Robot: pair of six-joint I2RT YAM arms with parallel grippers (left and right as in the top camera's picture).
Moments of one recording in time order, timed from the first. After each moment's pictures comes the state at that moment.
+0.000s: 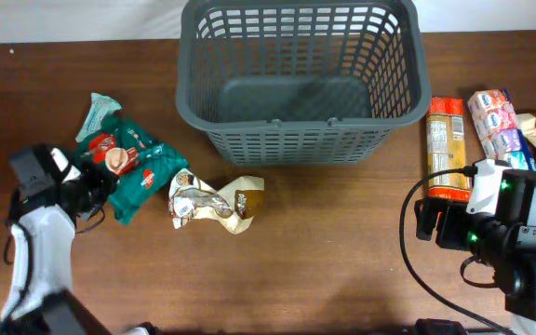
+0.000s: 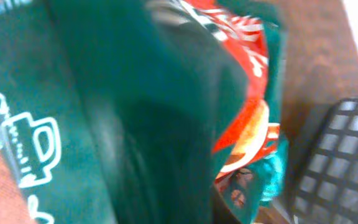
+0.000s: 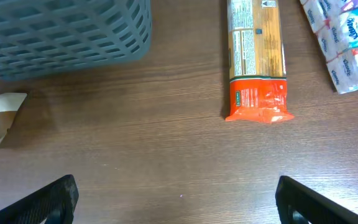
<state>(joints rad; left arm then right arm) 0.48 1.43 0.91 -0.51 0.35 -0.48 -0.10 0.88 1.14 -1.22 -0.10 0.08</state>
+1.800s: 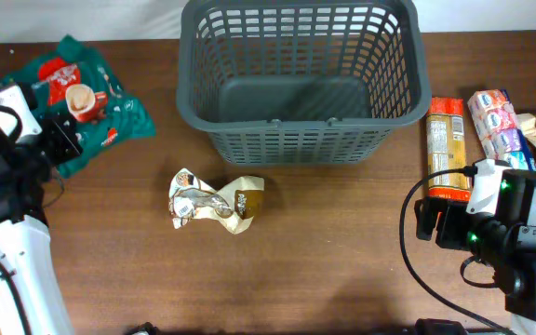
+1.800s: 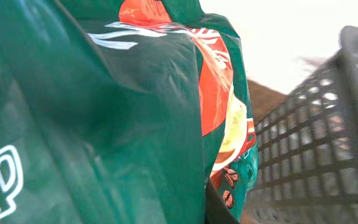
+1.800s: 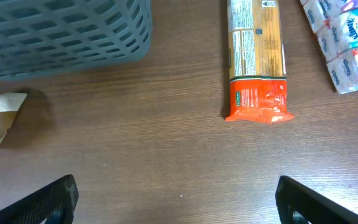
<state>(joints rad) 0.48 1.29 1.27 -0.61 0.41 -0.10 -0.10 0.88 1.14 -1.22 -0.10 0.08</state>
